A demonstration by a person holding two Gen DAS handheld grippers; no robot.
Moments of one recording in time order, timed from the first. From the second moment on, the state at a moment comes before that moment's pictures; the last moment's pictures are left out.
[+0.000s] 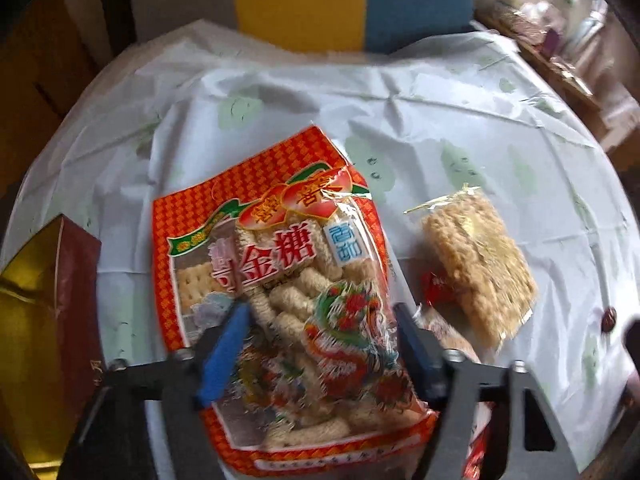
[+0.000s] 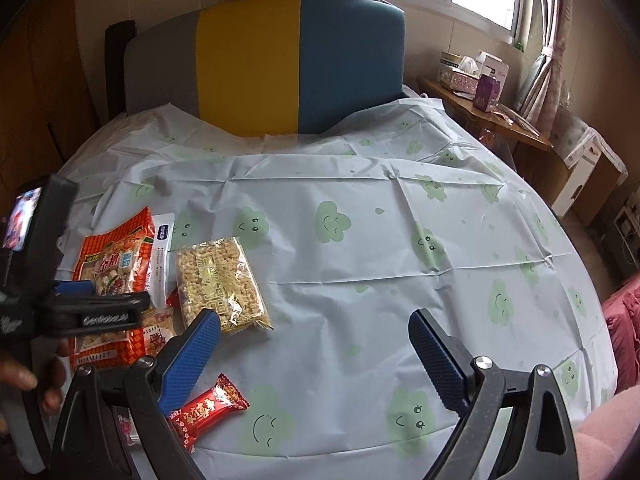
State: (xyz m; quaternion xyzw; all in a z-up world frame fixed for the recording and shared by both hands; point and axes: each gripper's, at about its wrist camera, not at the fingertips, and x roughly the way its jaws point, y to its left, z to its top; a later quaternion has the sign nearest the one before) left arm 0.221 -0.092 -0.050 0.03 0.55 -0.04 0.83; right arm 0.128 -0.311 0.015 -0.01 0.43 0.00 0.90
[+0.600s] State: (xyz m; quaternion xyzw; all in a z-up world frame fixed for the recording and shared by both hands) left arm 0.134 -0.021 -0.006 -0.07 0.46 -0.14 0.87; right arm 0.130 -0.297 0.000 -0.04 0.46 0.02 0.89
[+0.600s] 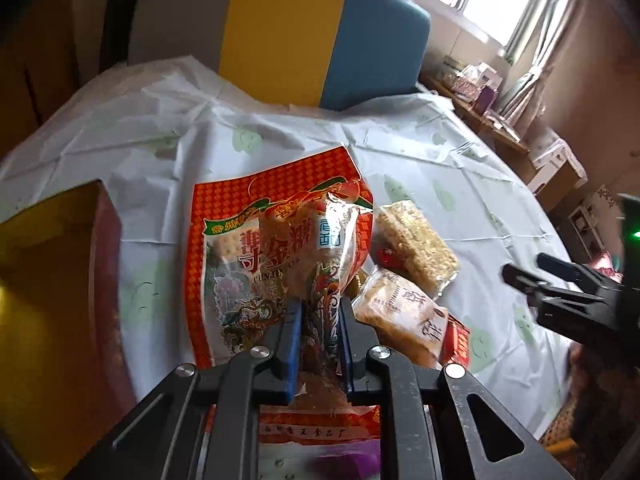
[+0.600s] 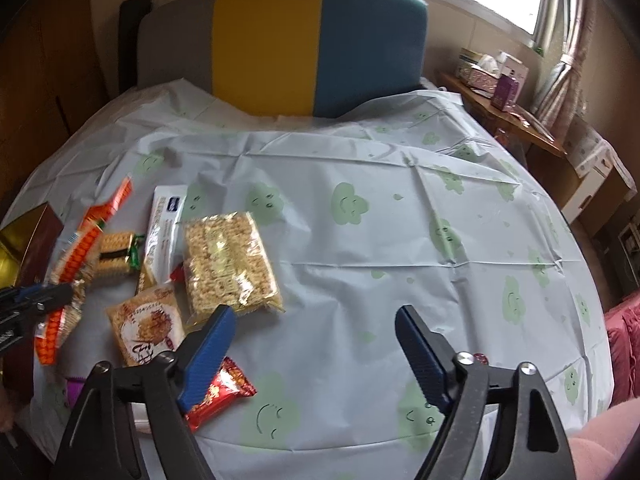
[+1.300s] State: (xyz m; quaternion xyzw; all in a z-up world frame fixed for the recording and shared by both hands) left arm 0.071 0.084 0.090 -0.14 0.33 -0.10 0.93; right arm 0.129 -0.280 -0.023 -0.10 0.50 0.02 0.86
